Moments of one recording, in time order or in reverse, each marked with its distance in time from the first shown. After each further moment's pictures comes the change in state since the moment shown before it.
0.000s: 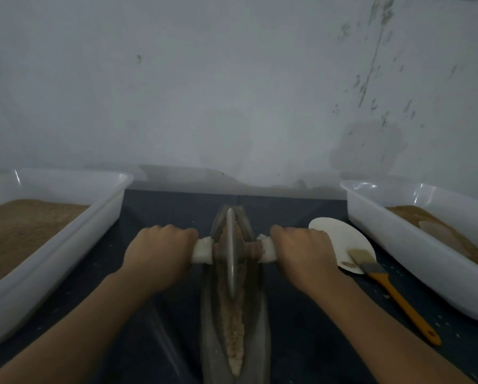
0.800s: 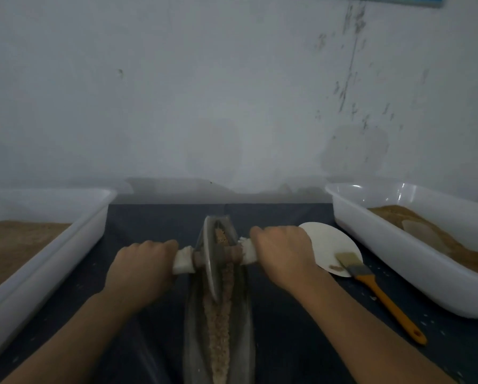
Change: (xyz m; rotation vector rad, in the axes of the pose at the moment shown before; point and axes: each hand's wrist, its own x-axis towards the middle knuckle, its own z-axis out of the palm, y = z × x) left_hand 0.005 -0.002 0.008 -0.051 -0.020 -0.073; right_hand 0.016 0.000 -0.012 0.008 -0.022 -0.032
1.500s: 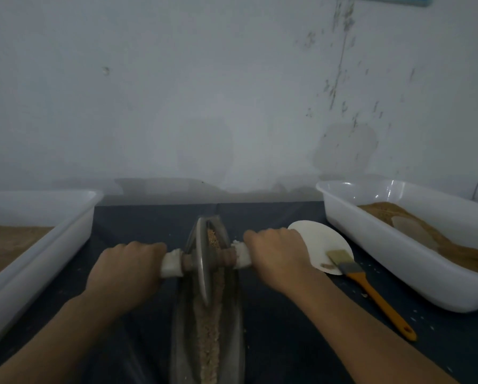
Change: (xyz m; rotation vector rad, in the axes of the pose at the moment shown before) left_hand 0.001 -0.002 -0.002 0.029 -0.030 -0.002; right_hand -0.005 0.005 0.002 0.097 -0.027 -0.004
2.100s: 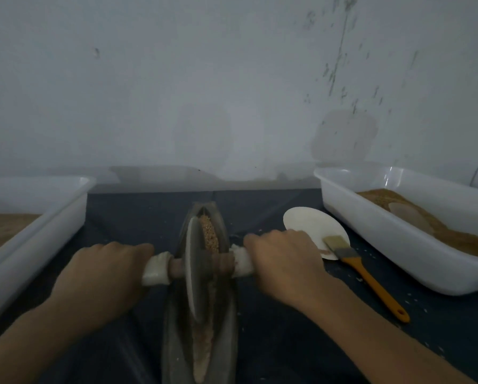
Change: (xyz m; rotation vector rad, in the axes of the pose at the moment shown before) left_hand -0.032 -0.009 -0.006 -0.028 0.016 0.088; right_hand -0.038 -0.006 -0.018 0.006 0.007 -0.053
